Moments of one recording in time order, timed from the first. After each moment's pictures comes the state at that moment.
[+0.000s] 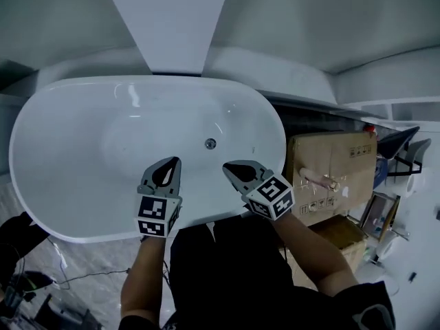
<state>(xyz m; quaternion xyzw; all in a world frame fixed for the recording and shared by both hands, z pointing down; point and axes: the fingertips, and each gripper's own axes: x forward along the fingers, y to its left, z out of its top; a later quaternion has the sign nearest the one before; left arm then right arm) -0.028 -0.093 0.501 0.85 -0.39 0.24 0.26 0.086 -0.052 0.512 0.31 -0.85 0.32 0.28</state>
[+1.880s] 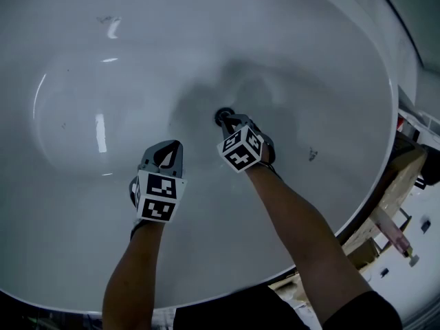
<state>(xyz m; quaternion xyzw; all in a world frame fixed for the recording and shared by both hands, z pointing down) -0.005 -0.057 1.052 0.79 -0.31 0.37 0.38 0.132 -0.073 1.150 0.26 -0.71 0.25 0.60</state>
